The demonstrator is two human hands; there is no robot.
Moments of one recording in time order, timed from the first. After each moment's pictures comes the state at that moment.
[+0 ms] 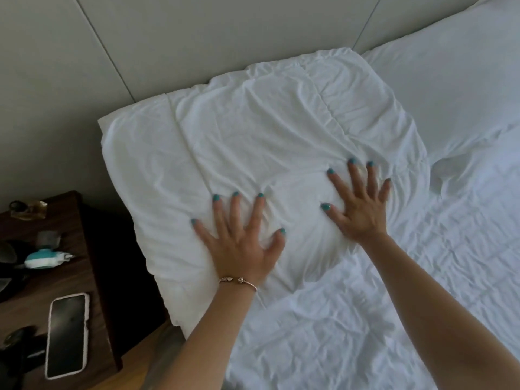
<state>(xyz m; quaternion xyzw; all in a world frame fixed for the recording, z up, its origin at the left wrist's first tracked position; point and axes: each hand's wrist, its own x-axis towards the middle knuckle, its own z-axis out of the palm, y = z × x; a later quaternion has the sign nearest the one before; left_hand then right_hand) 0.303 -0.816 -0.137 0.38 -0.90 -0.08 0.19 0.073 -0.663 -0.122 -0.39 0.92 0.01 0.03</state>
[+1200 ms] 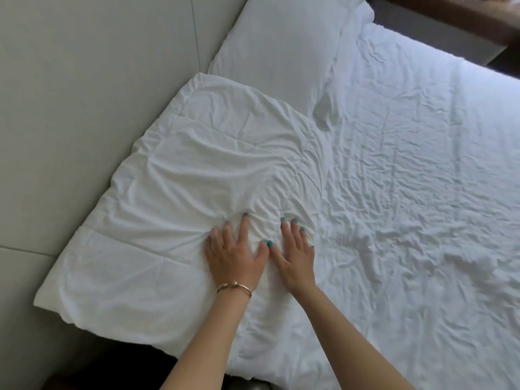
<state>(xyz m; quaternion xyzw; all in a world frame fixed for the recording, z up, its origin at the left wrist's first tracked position) 0.261 -0.883 -0.099 0.08 -0.98 -0.17 0.04 0.275 -0.747 -0.108 0.12 0.92 -0.35 0.13</state>
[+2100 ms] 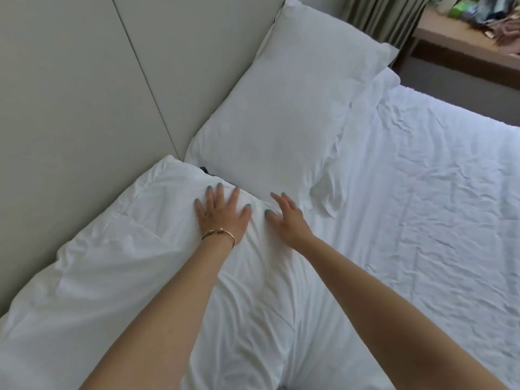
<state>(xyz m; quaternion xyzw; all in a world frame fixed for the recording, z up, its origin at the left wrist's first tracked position) -0.105 -0.795 -0.090 0.12 -0.98 -0.10 -0.11 -0.114 -0.621 -0.087 -0.03 0.92 -0.35 0.17</state>
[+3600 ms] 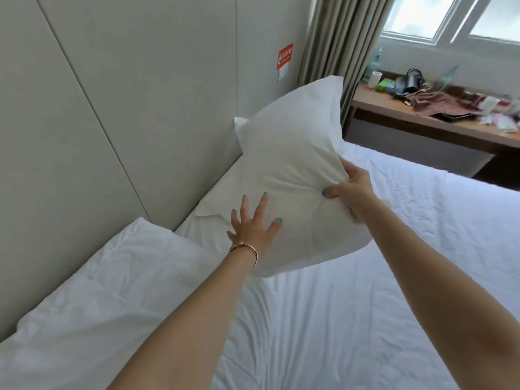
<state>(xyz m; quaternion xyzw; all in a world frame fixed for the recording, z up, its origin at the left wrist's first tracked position) -0.139 -0.649 0.030 0.06 -0.92 -0.39 -0.06 -0.183 -0.436 0.125 0.08 0.79 -0.60 -0.03</state>
